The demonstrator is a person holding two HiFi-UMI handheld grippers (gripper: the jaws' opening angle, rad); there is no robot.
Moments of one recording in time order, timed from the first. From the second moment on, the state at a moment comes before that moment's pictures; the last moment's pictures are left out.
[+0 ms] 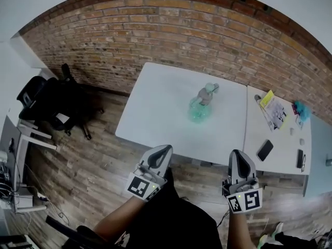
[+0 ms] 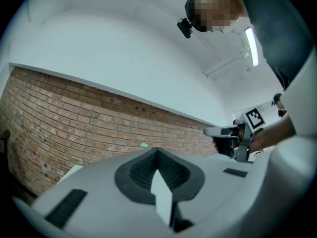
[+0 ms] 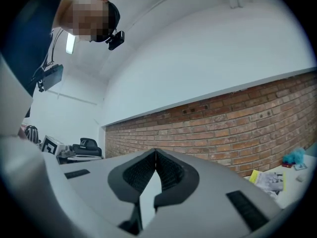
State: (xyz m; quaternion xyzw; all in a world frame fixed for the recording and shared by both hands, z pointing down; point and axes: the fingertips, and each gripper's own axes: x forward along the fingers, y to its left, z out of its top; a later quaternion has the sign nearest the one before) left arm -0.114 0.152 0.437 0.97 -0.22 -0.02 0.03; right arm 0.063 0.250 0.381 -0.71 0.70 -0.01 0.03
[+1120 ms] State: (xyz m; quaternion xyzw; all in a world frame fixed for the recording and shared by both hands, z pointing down) left arm -0.142 0.294 0.393 0.97 -0.23 -0.04 0.00; right arm -0.005 0.393 0.353 -0.72 0.69 0.04 -0.01
